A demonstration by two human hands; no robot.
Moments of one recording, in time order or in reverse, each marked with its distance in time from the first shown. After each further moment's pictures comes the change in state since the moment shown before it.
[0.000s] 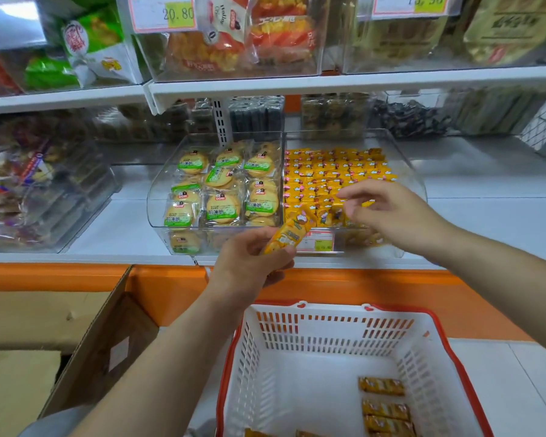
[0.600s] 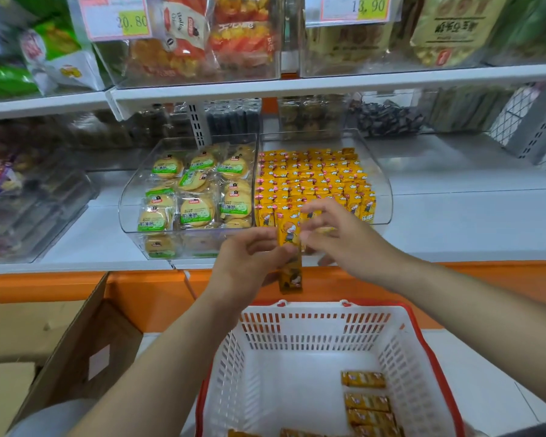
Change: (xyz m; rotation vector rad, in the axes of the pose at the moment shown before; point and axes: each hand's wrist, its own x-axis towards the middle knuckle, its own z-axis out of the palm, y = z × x) left_hand 0.002 0.000 0.040 0.031 -0.046 0.009; right_hand -0.031 0.008 0.023 0.124 -0.118 0.007
